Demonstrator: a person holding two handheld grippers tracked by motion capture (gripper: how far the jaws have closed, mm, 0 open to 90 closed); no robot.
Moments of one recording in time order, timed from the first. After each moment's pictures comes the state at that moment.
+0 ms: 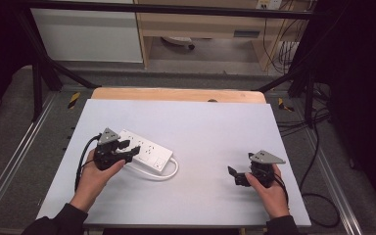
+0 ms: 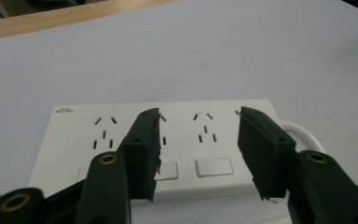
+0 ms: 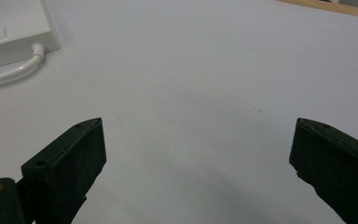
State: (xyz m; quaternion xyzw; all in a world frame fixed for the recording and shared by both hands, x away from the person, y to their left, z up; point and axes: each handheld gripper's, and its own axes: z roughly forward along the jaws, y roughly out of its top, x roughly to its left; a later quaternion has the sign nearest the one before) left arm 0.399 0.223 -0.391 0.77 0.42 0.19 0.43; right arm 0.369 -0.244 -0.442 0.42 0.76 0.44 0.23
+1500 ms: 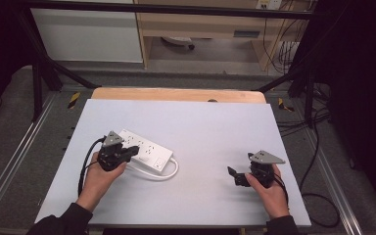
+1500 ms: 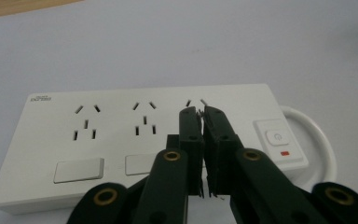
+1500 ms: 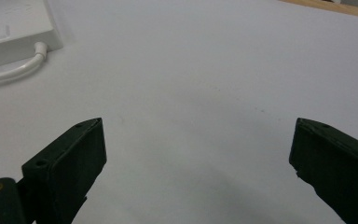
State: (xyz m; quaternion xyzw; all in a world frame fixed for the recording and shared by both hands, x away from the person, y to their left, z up) left arm 0.402 0.220 -0.406 0.79 0.42 0.17 0.43; right arm 0.368 -0.243 -0.441 0.42 0.76 0.44 0.23
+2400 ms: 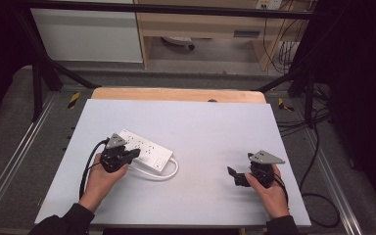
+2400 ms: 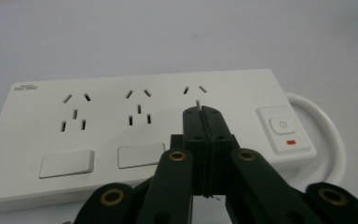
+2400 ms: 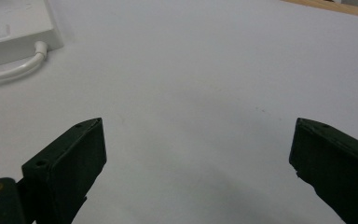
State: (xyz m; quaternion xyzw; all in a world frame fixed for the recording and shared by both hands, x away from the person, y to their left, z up) left arm 0.404 0.215 -0.417 0.80 0.41 0.17 0.41; right arm 0.368 -0.243 -0.442 0.42 0.76 0.44 0.23
